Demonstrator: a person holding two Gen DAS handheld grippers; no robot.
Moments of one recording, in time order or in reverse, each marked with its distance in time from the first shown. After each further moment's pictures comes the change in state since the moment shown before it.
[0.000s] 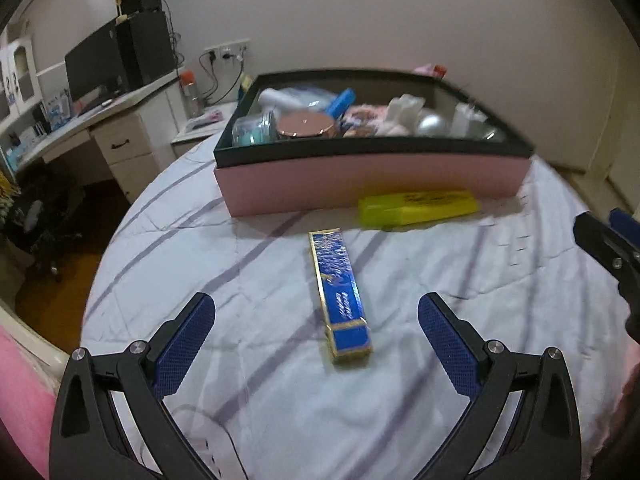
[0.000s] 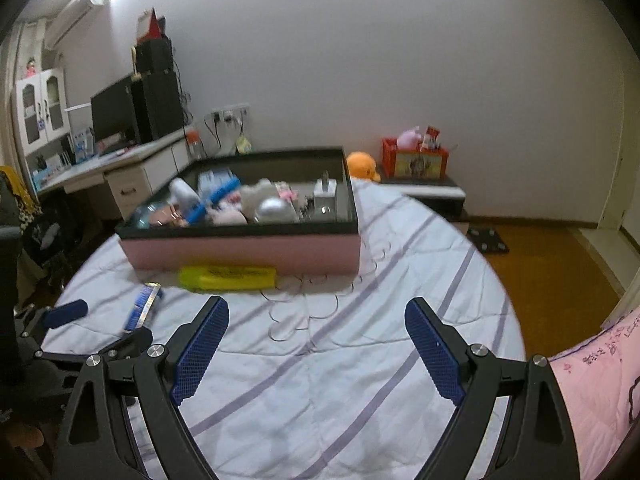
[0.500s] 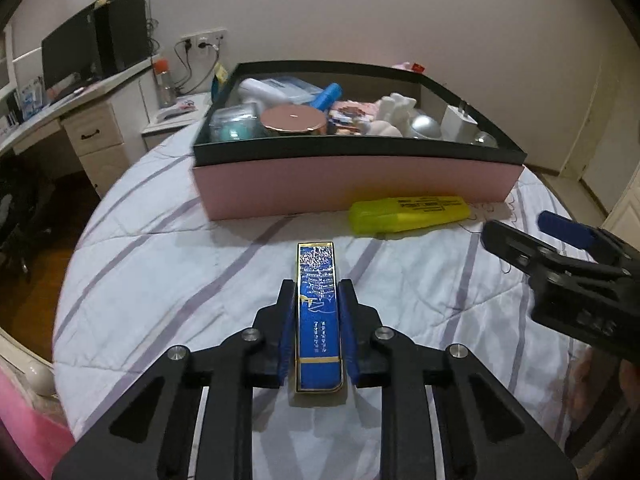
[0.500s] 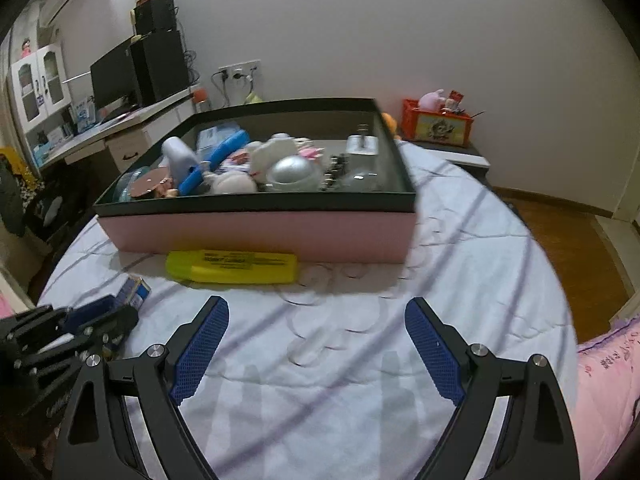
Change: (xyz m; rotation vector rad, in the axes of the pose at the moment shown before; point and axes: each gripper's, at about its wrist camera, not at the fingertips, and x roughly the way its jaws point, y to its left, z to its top) left arm 0.007 0.016 0.005 -0.022 0.015 -0.138; right arm 0.064 0.025 0.013 -0.023 0.152 0.054
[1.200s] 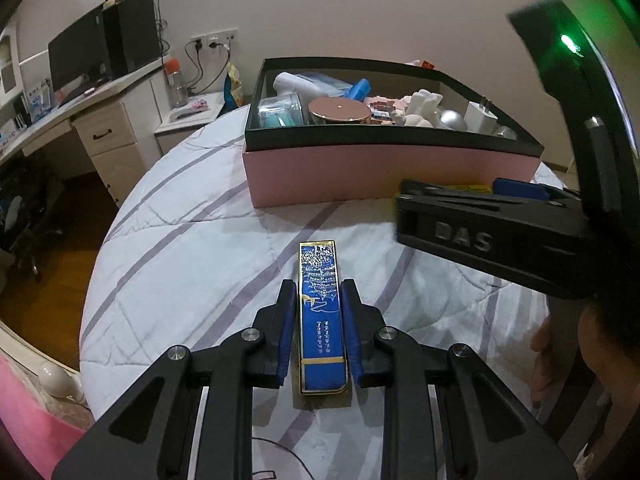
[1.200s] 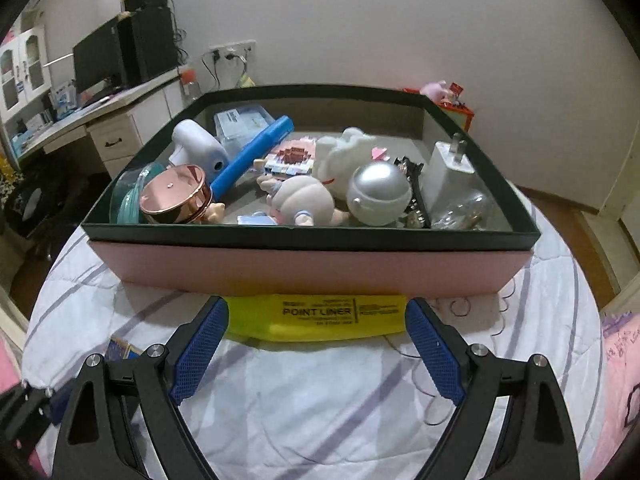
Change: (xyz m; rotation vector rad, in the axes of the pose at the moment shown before) left arm -0.001 0.026 -0.007 0.013 0.007 0.033; right arm 0.047 0.071 0.028 0.005 0.074 -0.091
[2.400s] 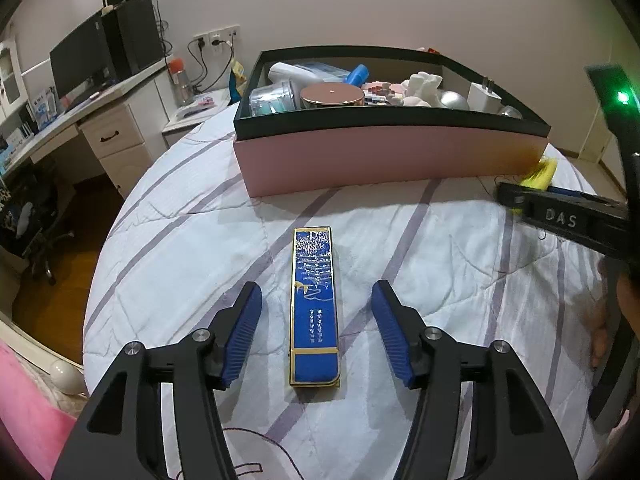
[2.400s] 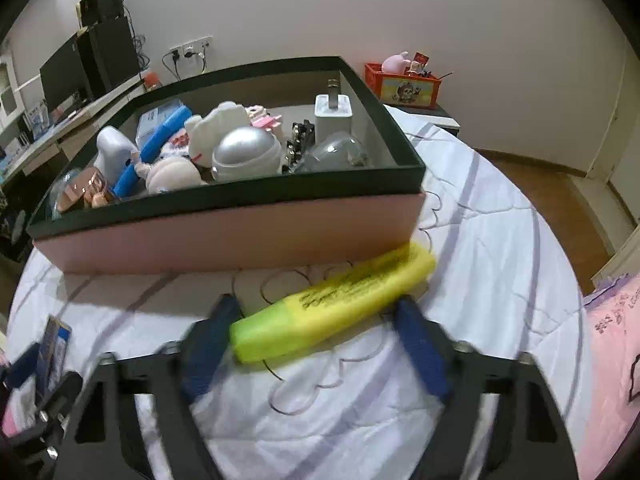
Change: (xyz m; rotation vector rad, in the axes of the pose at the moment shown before) left arm 0.004 -0.012 -0.004 0.030 0.028 0.057; right arm -0.001 -0.083 -0.023 0.088 0.042 -0.038
